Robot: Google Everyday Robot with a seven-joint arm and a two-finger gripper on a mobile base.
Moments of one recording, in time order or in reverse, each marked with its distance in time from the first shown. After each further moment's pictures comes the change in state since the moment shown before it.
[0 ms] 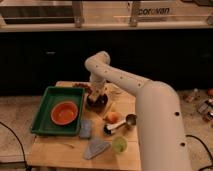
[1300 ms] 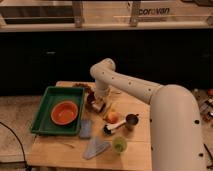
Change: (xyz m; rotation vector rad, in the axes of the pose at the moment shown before) arm -0.029 0.057 0.004 -0.022 -0.061 -0.024
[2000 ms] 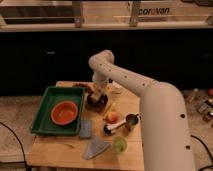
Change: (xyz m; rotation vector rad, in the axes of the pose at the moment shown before) arm 0.038 -0.043 -0.017 0.034 0.051 0.012
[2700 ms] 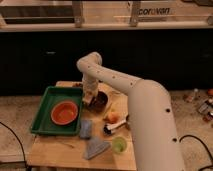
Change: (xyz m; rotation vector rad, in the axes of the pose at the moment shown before) arm -0.044 -0.034 0.014 -0.012 -0.043 -0.146
